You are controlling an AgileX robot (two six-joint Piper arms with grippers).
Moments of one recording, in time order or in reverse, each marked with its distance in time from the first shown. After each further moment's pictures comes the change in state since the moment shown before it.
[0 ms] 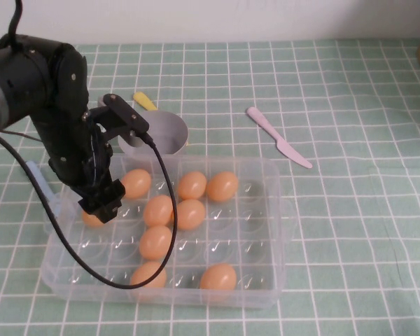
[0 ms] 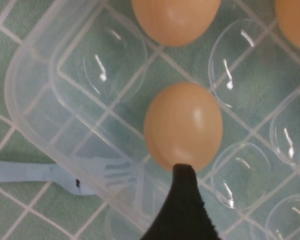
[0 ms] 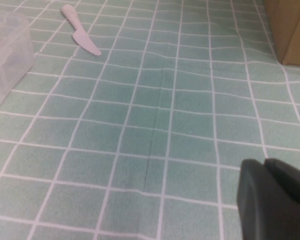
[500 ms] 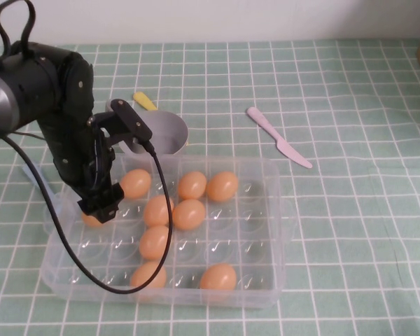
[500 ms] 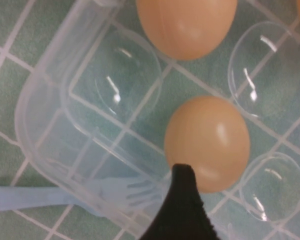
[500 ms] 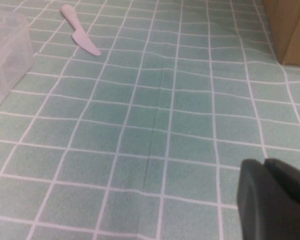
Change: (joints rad) right arm 0.000 0.000 0.000 0.000 0.000 0.000; left arm 0.000 0.037 -0.002 0.034 -0.039 0.078
